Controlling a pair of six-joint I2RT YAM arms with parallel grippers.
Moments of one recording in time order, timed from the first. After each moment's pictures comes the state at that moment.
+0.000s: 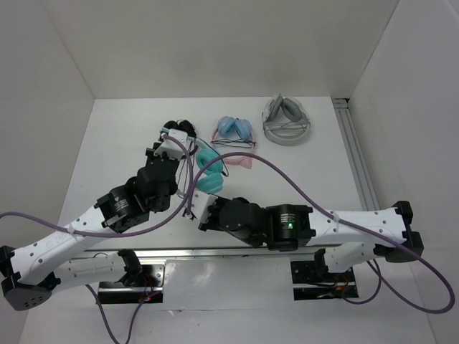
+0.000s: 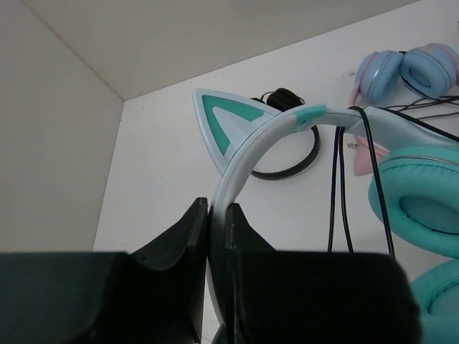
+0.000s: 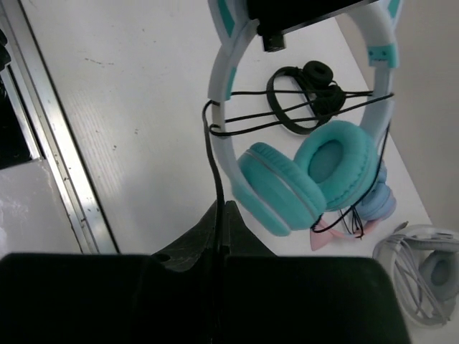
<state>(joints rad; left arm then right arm) -0.95 0.96 1.07 -0.41 -1.05 0.08 1.52 1.29 1.28 -0.40 0.57 -0.25</state>
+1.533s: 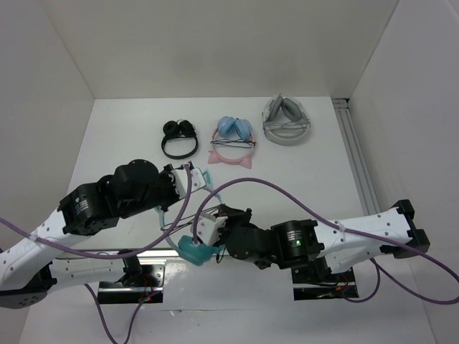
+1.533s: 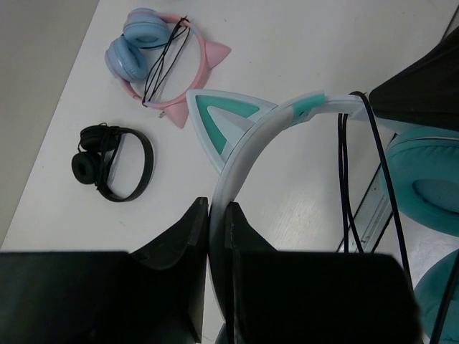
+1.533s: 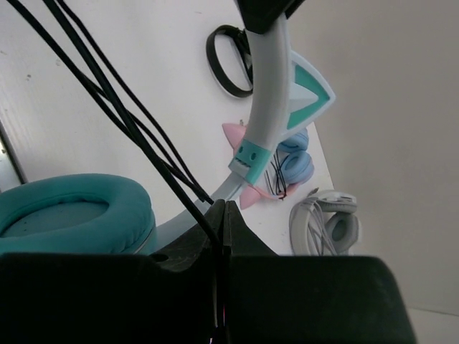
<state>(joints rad) -1.02 0.92 1.35 -0.95 -0.18 0.34 1.66 1.20 1.16 -0.46 0.86 -0.42</state>
